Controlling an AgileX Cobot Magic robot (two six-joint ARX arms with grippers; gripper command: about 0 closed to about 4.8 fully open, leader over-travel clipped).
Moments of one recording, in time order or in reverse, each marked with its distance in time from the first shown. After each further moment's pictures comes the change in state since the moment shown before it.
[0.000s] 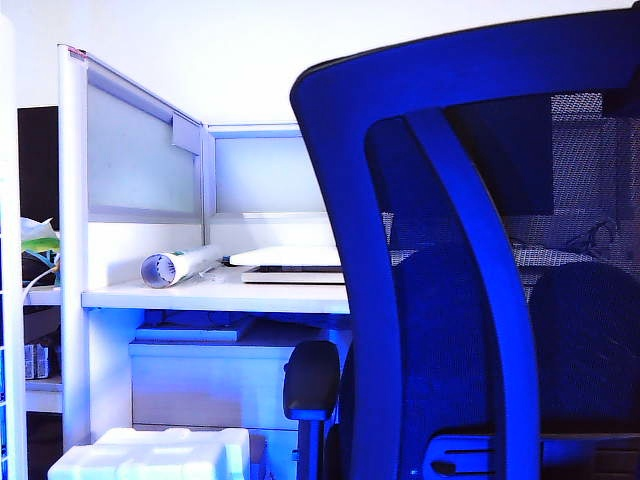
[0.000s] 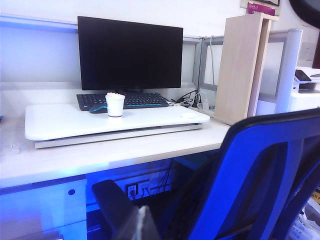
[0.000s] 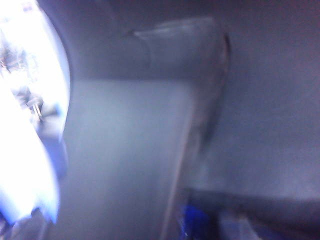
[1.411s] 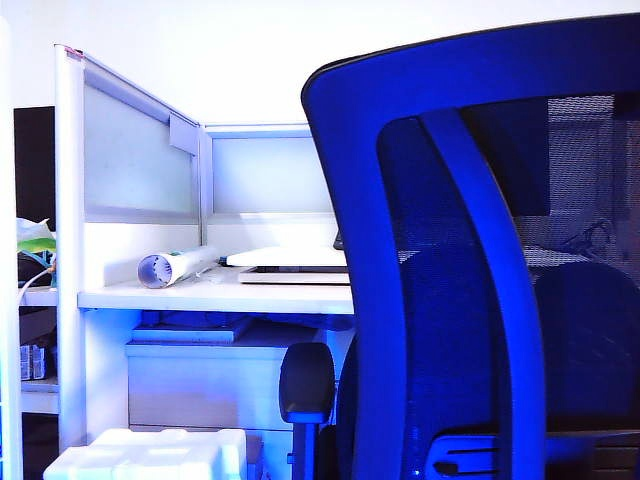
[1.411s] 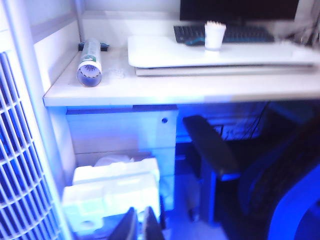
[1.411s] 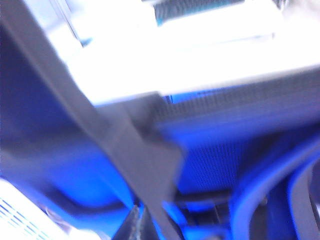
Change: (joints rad) left arm 0.000 0.000 0.000 -0.289 -0.362 0.165; right arm -0.004 -0.483 -0.513 -0.090 0.220 0.098
